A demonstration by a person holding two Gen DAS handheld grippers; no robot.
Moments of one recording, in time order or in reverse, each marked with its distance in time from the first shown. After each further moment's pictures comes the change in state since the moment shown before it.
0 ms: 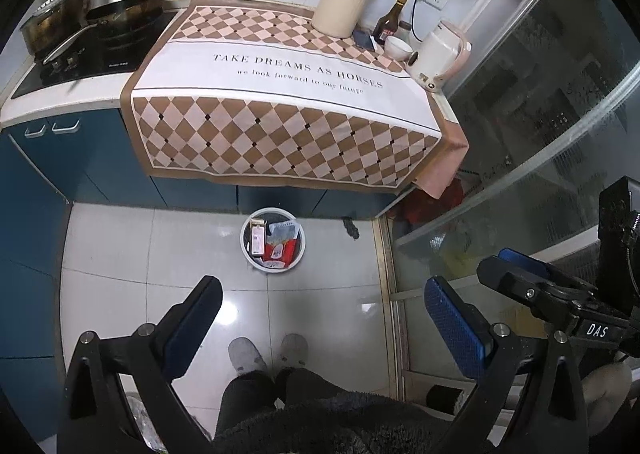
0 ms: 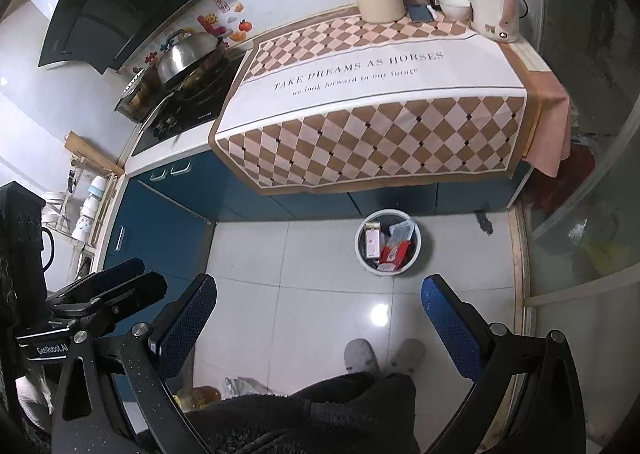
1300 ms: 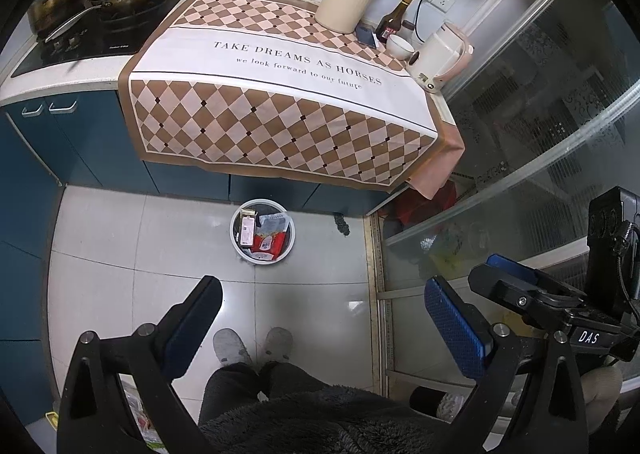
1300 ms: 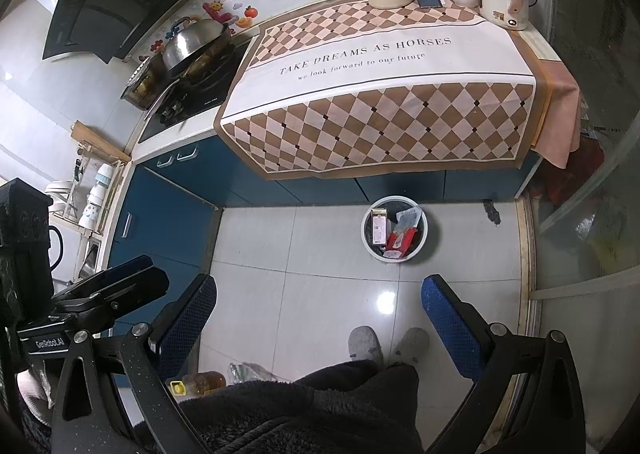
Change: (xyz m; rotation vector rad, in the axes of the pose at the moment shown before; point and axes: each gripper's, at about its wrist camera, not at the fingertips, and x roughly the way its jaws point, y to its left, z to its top) left arm 0.004 -0.001 -0.002 -0.048 0.015 -0.028; right arm 0.003 -0.003 -0.003 -0.017 0.043 0.027
